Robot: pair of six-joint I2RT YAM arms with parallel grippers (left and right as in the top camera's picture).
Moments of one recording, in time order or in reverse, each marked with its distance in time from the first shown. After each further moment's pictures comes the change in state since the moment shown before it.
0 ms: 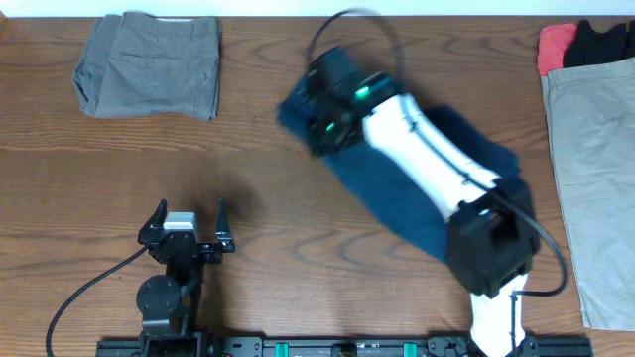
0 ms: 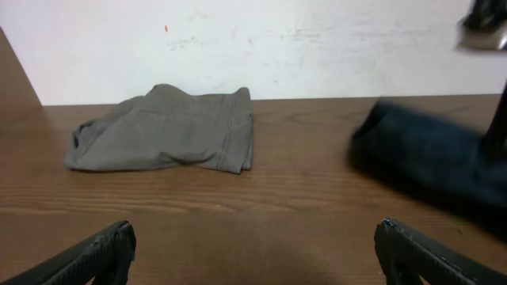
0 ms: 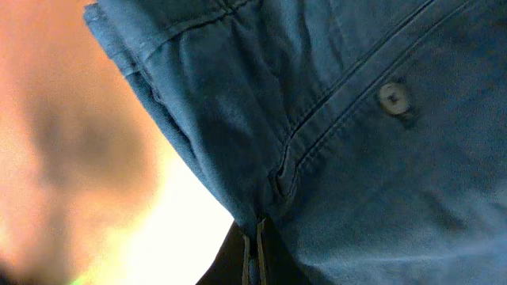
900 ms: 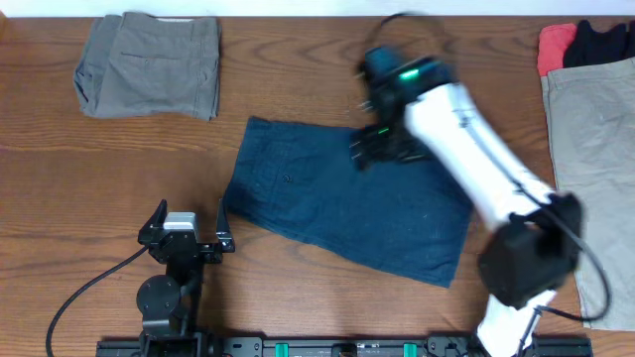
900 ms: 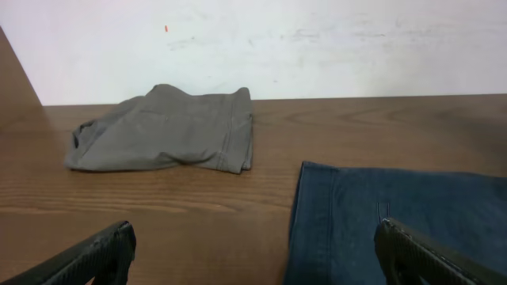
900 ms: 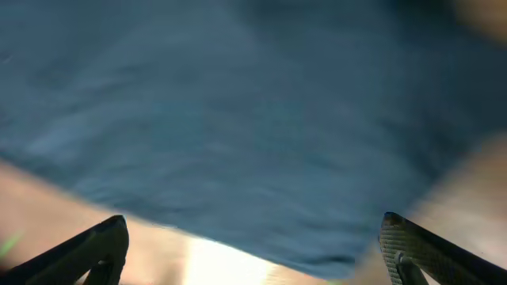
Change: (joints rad) left arm 0.000 0.000 0.000 0.000 0.000 0.000; right arm -0.220 -0.151 0.008 -0.473 0.266 0.052
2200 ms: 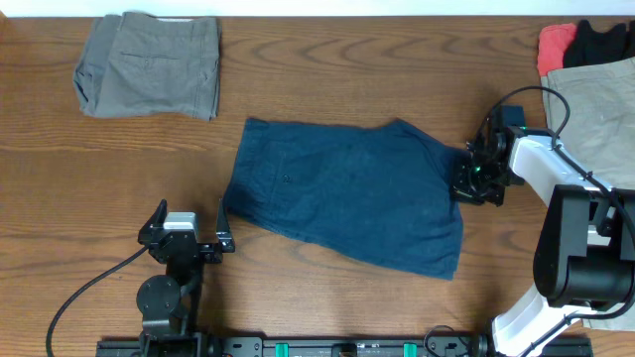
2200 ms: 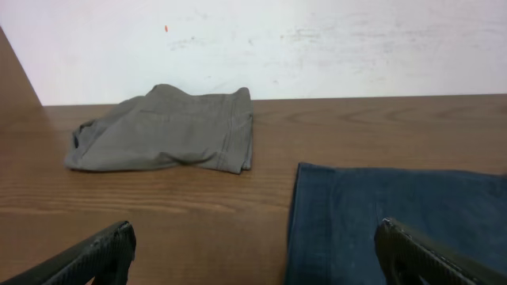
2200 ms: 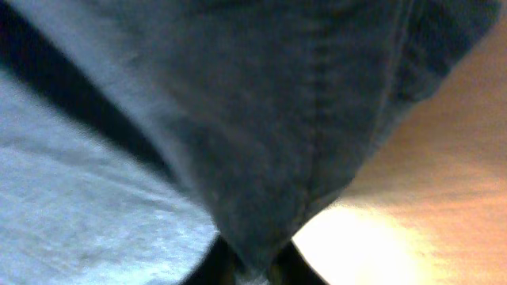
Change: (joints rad) left arm 0.000 0.000 0.000 0.000 0.000 0.000; right arm -0.473 -0.065 -0.721 0.629 -0.243 -0.086
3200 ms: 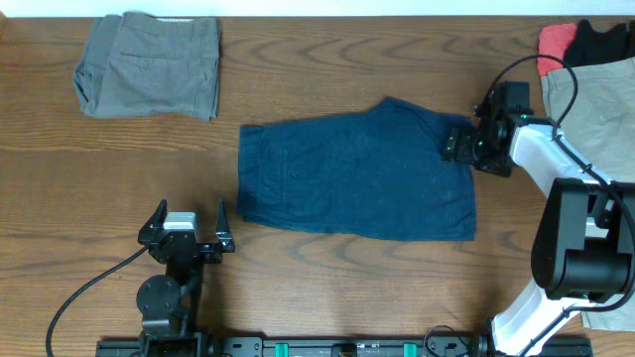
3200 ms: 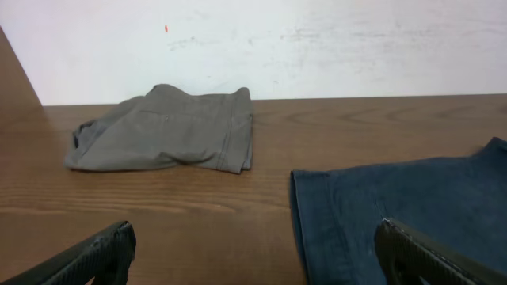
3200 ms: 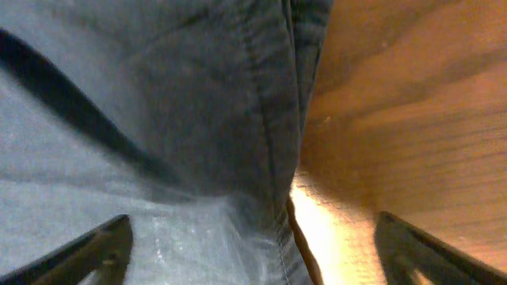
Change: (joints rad) left arm 0.000 0.000 0.000 0.000 0.000 0.000; right arm 0.002 0.035 0.112 0.183 0.118 -0.029
